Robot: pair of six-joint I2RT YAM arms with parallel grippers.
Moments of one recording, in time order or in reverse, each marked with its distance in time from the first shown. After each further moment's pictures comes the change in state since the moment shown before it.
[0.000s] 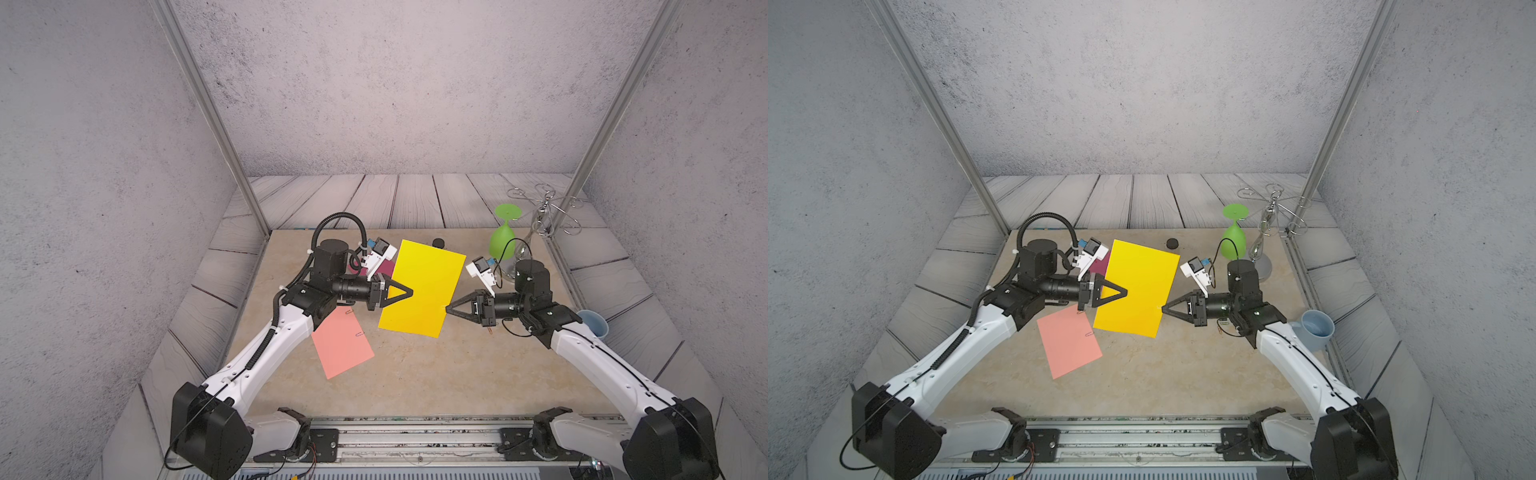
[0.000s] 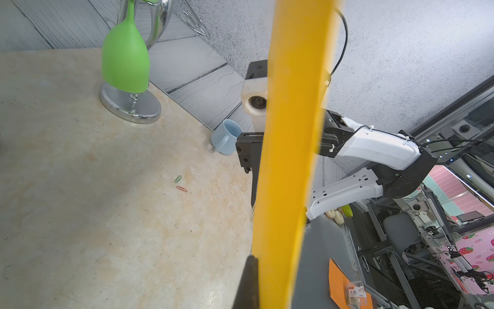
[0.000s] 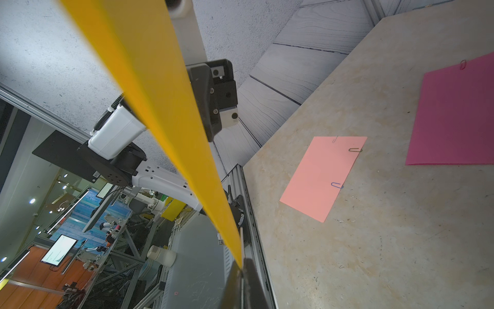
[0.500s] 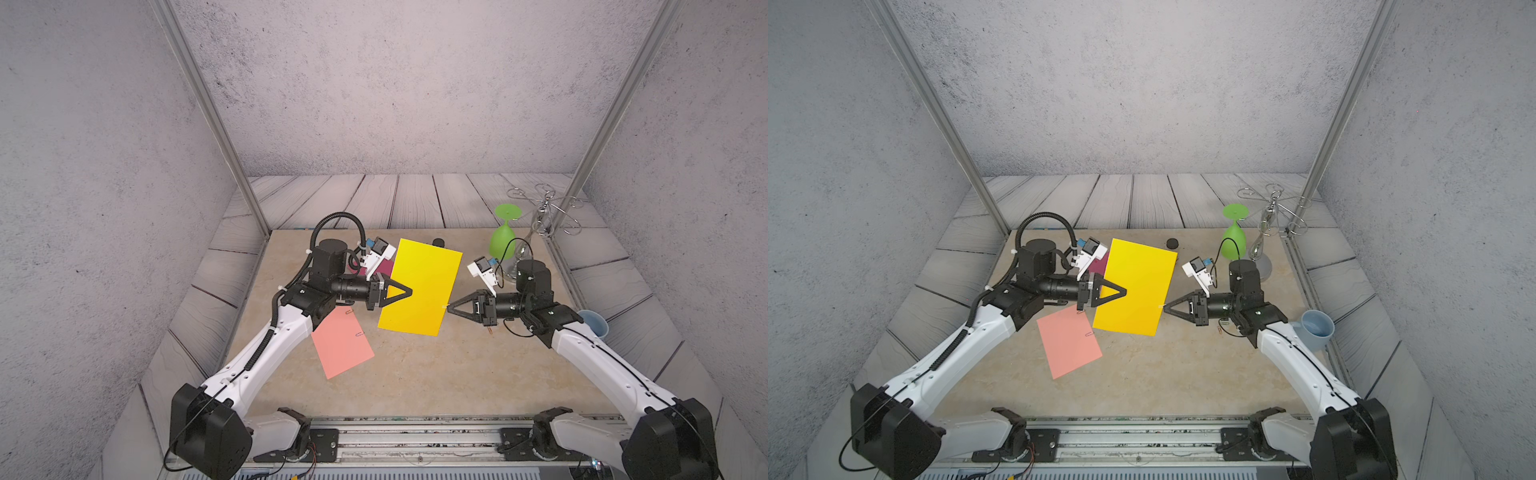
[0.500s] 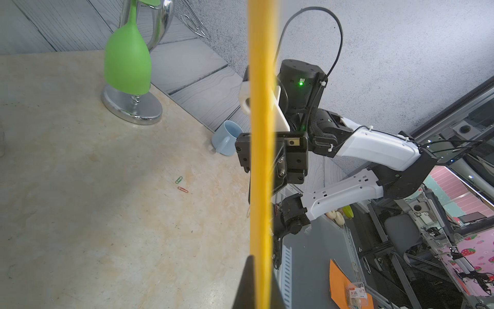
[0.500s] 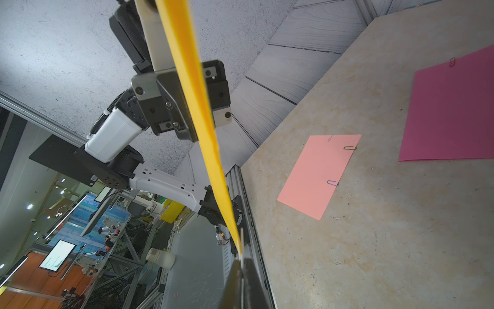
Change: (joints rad) left arm 0.005 -0.006 0.000 -0.002 0.000 0.001; right arm -0.018 0.000 0.000 -0.018 0.000 -0.004
